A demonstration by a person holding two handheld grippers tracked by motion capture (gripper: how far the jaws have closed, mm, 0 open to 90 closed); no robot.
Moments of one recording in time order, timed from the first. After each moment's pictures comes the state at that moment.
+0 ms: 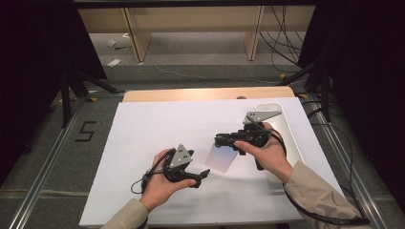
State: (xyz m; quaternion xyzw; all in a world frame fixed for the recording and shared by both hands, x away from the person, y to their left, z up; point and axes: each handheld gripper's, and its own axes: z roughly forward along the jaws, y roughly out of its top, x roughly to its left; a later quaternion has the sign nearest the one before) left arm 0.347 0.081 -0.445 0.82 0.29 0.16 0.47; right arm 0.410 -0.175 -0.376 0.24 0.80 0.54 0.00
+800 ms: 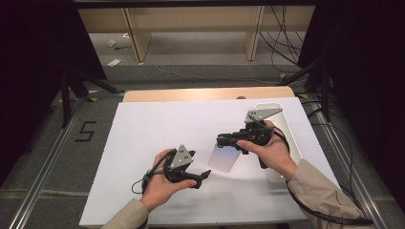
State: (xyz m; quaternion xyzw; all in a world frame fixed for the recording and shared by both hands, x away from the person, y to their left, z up) left arm 0.347 0.080 -0.445 0.82 0.28 0.16 0.48; right arm 0.413 -0.180 -0.370 0.22 0.82 0.53 -0.01
